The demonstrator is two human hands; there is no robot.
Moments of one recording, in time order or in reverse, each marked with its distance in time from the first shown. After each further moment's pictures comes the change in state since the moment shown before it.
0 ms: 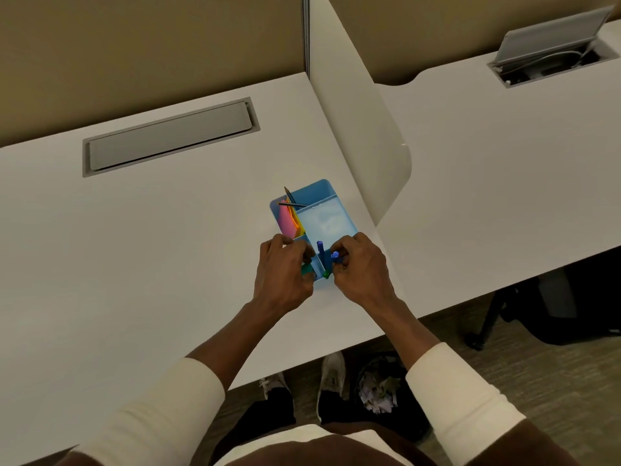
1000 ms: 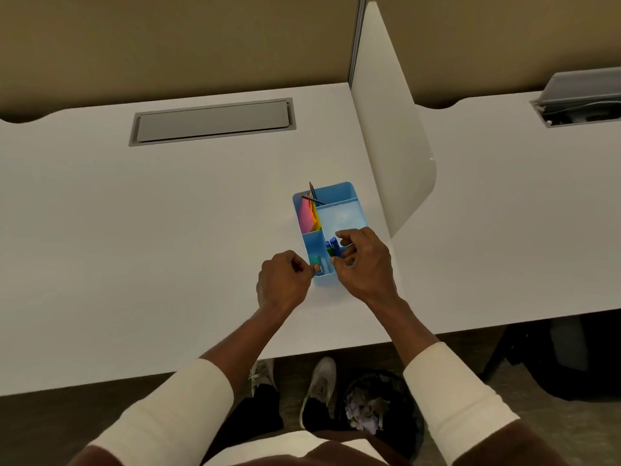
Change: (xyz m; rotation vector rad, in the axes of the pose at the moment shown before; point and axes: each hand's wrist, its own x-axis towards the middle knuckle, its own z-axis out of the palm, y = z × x) left_hand -0.029 0.005 0.016 -0.351 0.170 -0.530; right_hand 0.004 -0.013 -0.006 0.127 -0.009 -0.134
